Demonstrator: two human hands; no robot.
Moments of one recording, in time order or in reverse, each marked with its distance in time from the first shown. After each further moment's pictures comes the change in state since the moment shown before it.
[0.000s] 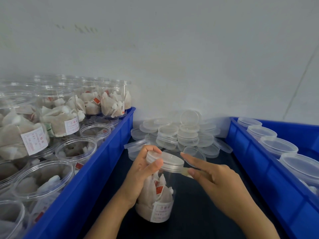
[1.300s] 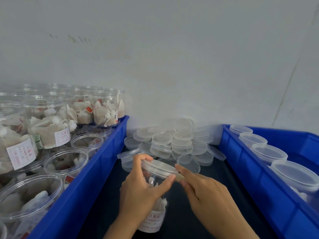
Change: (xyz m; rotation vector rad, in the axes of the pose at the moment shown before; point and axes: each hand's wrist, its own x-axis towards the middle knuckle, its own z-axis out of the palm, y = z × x) left_hand -0.005 0.003 0.026 0.577 0.343 0.071; right_hand 0.001 -0.004 0.017 -0.158 0.075 -0.039
